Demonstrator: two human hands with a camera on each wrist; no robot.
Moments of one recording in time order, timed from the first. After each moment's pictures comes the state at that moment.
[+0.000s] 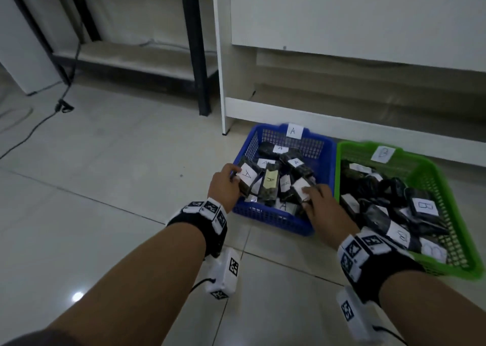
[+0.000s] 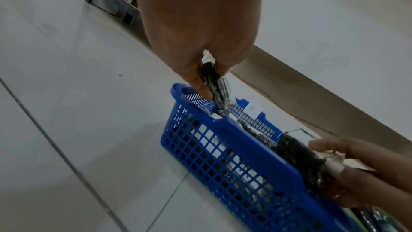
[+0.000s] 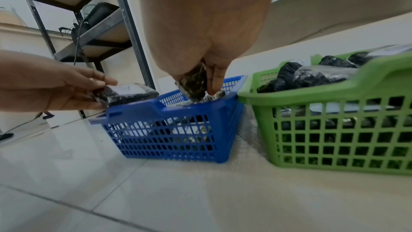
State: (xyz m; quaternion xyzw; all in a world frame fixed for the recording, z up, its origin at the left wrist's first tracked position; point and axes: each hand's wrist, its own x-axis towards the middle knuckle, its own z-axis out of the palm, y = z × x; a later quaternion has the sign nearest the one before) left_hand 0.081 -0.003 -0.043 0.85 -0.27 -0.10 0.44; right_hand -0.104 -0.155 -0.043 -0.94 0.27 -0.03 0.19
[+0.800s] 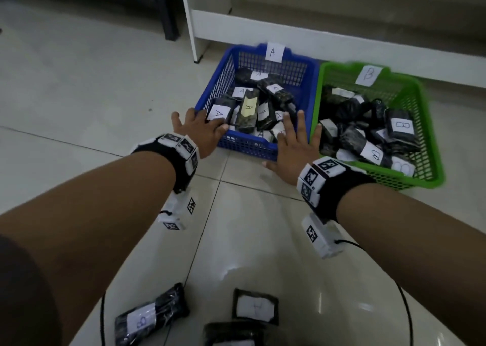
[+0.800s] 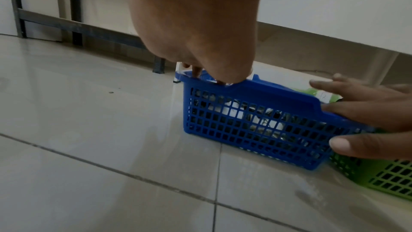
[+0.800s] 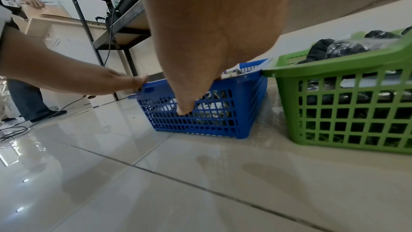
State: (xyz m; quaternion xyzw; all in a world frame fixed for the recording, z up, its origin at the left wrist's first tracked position) left_hand 0.062 0.009 -0.060 0.91 -0.41 -0.07 -0.04; right_hand -0.115 -0.123 -0.059 -0.95 0.28 0.11 -0.03
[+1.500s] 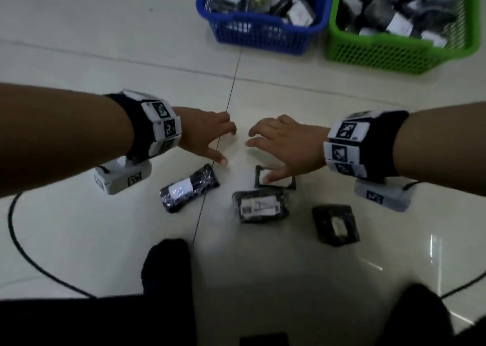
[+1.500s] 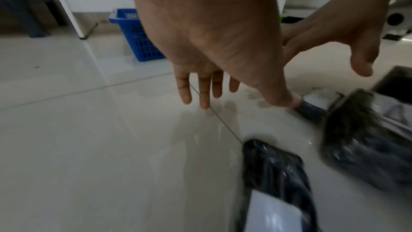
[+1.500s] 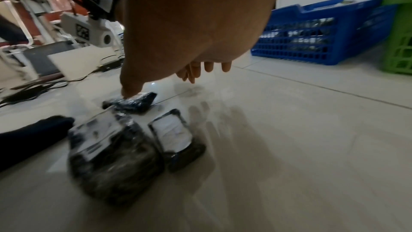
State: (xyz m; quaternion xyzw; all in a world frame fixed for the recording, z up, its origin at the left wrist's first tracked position) left_hand -0.052 0.148 -0.056 0.65 -0.66 -0.26 -0.26; right_hand -0.229 0.010 -0.066 -0.97 -0.13 0.21 0.04
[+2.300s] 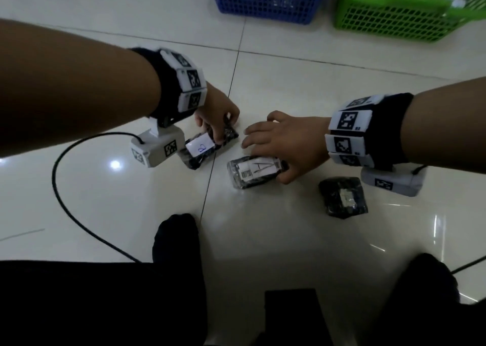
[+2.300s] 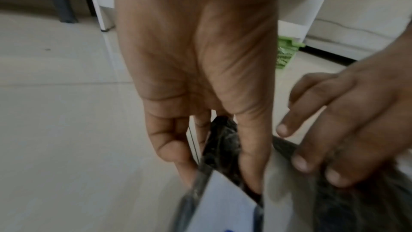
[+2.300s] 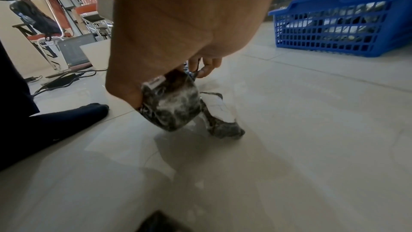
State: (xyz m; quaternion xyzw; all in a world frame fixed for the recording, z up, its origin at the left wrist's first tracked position) left_hand -0.065 0.130 -0.066 0.70 -0.48 -0.46 -0.25; right_hand -0.243 0.041 -0.067 -0.94 -0.26 0.21 0.02
